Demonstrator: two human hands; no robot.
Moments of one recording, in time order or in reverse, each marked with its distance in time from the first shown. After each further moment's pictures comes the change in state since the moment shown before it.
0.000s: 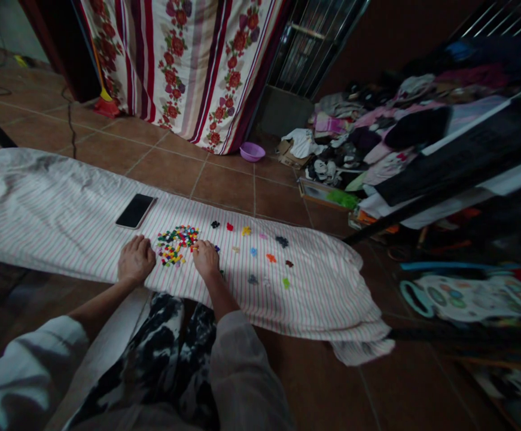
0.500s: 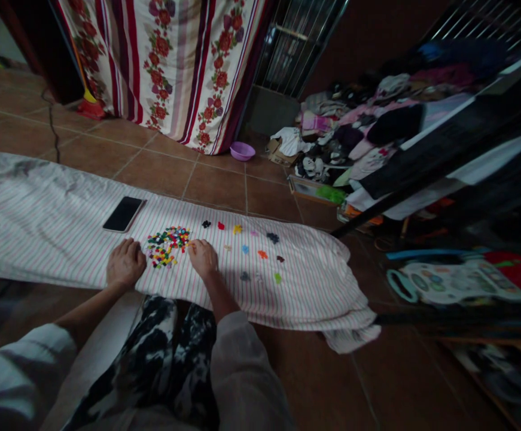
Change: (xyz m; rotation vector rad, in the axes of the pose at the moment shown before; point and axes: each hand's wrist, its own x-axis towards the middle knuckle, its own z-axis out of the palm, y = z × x) left_hand 0.000 -0.002 0.001 -0.001 0.006 0.021; right_hand -0.007 0.006 -0.015 0.046 0.063 -0.007
